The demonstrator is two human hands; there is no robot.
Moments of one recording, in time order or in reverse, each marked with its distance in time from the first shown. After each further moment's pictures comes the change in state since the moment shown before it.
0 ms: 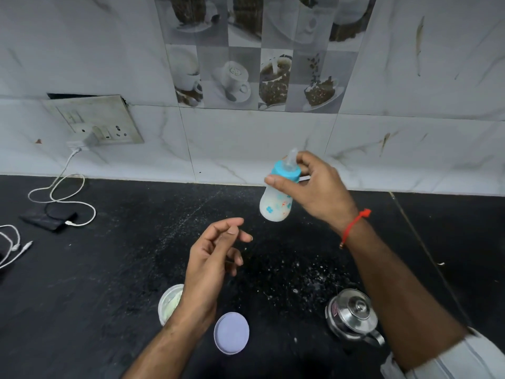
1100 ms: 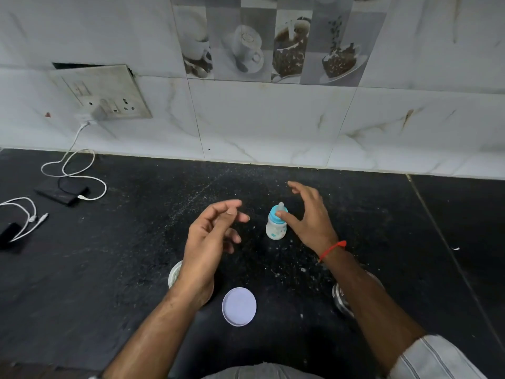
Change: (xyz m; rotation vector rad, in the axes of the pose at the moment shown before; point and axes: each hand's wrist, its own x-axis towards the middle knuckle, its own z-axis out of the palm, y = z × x) left_hand 0.007 -0.013 -0.020 0.056 0.059 -0.013; right_hand -0.047 0.125 0.071 -0.159 -0.023 0.037
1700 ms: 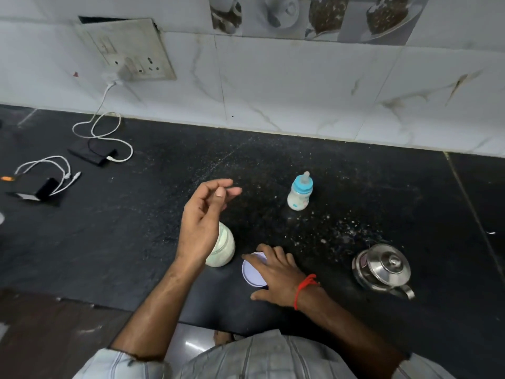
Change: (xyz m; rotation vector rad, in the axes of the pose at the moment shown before) left_hand -0.012 -0.023 -0.056 0.215 0.085 0.175; right_hand -0.138 -0.017 0.107 -0.588 -0.816 -0.193
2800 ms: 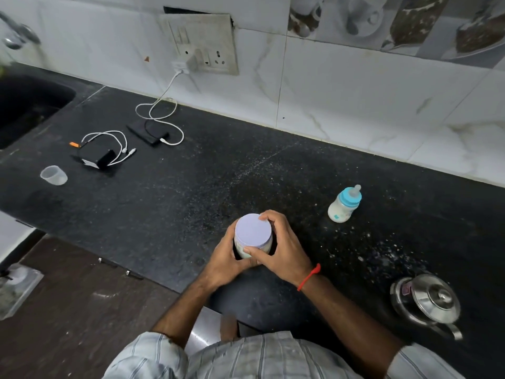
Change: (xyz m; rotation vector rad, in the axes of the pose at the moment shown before) left_hand -0.036 -0.131 -0.072 0.308 -0.192 -0.142; right_hand 0.055 -0.052 -0.037 0.768 0.535 -0.248
